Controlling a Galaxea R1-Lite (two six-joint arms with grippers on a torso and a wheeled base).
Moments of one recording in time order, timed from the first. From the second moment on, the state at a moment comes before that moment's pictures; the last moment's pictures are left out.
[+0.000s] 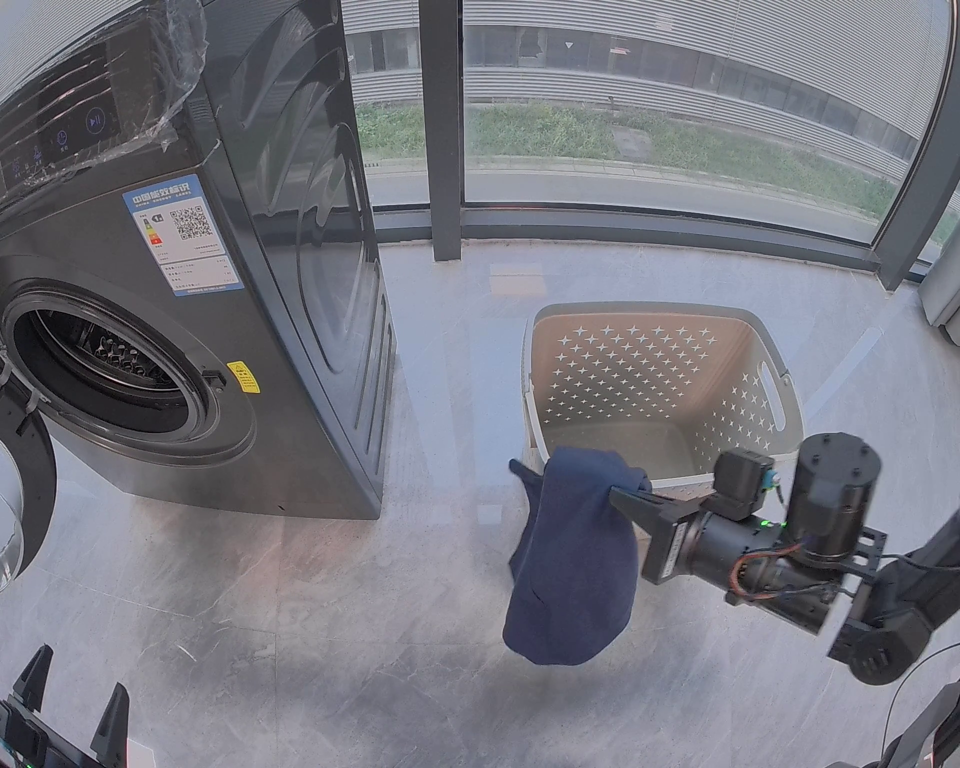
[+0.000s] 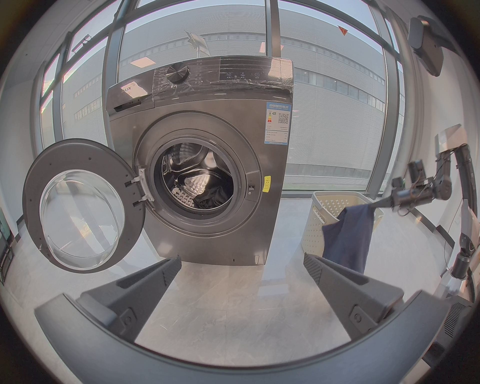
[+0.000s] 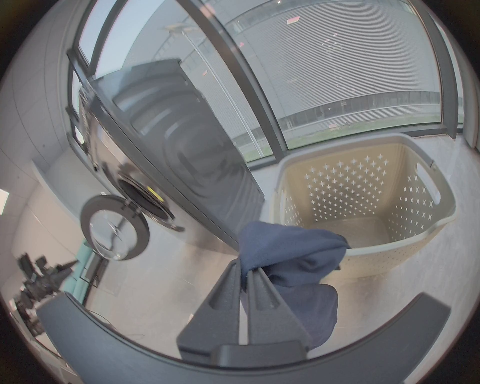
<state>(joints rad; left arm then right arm) 0.00 0.02 -0.02 0.00 0.00 -0.01 0.68 1.76 -0.46 -1.13 -0.06 0.32</state>
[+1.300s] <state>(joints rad) 0.00 0.02 -0.02 0.00 0.00 -0.02 0.78 1.30 -0.42 -1.16 0.05 0.30</state>
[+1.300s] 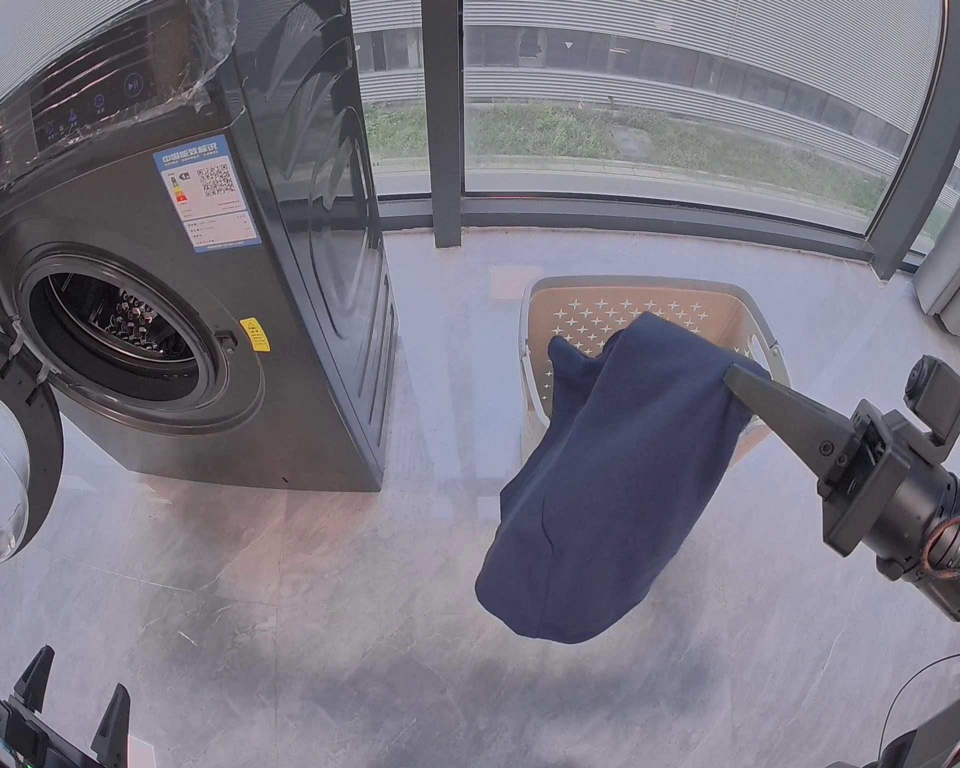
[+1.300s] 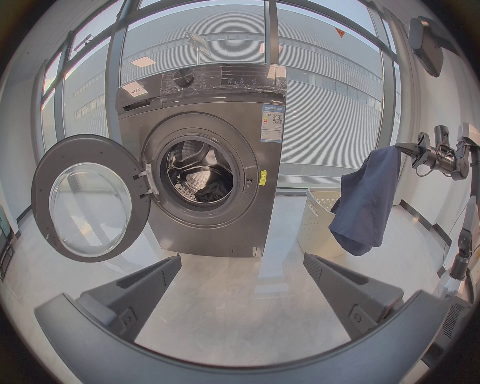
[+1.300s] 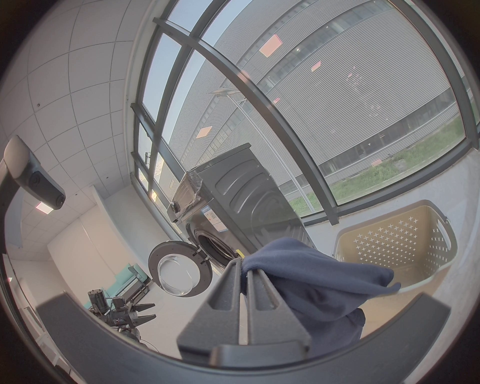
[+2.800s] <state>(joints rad) -0.01 0.02 -0.02 0.00 0.00 -0.01 0.77 1.32 -0.42 -1.16 0.05 0.30</state>
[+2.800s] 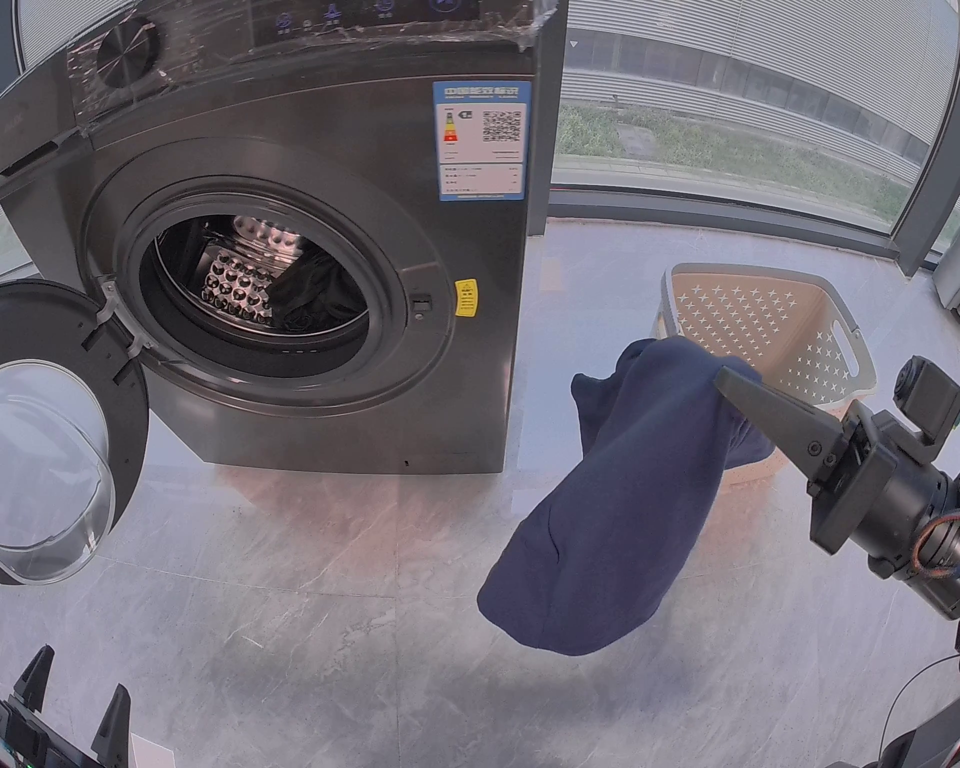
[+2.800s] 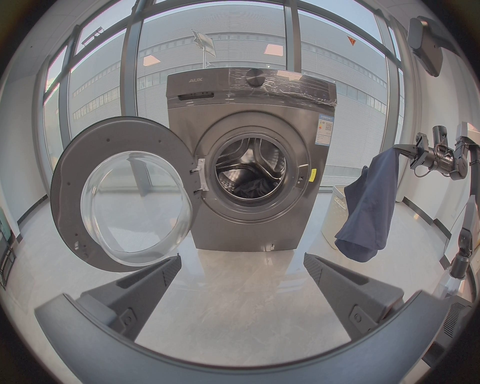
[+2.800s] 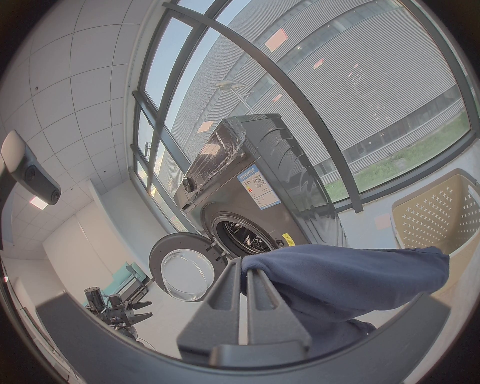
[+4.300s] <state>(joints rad) 0.00 0.02 -0.02 0.00 0.00 -0.01 0.74 1.35 -0.45 -1.15 0.04 0.31</state>
